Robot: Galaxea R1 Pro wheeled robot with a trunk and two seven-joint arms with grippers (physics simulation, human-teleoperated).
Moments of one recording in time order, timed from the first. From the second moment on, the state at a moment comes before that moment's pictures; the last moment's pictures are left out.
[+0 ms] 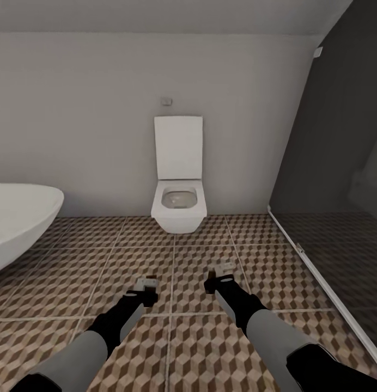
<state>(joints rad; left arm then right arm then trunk) -0.71 -0.04 -0.39 -0.49 0.35 0.32 0.25 -0.84 0.17 0.33 -0.35 -0.14 0.31 -0.24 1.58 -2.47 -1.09</state>
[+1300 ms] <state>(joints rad) -0.71 -0.04 -0.39 -0.49 0.35 0.32 0.25 -0.84 0.17 0.33 -0.35 -0.14 0.31 -0.24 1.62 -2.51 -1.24</state>
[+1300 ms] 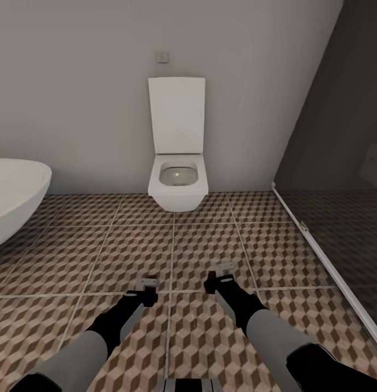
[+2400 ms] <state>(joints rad) -0.71 -0.04 -0.39 -0.49 0.35 0.32 0.25 -0.84 0.17 0.34 -0.35 -0.15 0.26 -0.24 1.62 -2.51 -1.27</state>
